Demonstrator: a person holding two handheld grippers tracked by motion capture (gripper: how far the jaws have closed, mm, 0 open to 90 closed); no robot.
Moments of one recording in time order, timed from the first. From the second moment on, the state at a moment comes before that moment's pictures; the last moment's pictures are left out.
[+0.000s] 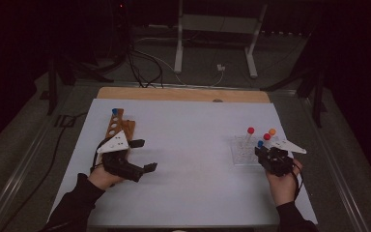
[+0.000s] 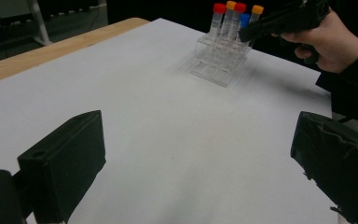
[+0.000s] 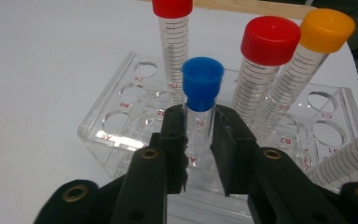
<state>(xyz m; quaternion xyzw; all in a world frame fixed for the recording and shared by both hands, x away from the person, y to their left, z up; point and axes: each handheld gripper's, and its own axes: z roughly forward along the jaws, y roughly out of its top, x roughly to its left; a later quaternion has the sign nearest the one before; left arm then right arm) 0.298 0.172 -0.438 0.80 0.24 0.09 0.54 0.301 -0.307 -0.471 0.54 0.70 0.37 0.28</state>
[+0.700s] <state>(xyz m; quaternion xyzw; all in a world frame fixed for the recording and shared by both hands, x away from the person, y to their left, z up) 0.299 0.173 -0.436 0.80 0.24 0.09 0.54 0.293 -0.306 -0.446 0.51 0.70 0.38 0.30</state>
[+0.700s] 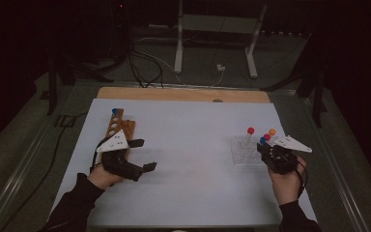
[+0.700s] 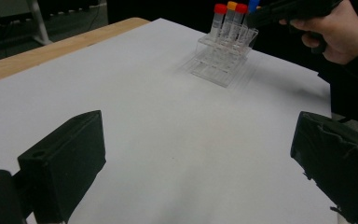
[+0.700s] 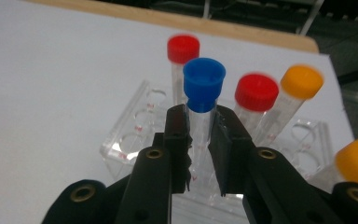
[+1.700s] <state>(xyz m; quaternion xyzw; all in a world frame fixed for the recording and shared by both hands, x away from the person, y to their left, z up) 0.299 0.161 -0.431 0.81 0.22 0.07 0.54 0.273 -0.251 -0.410 0.41 0.75 0.44 0.28</state>
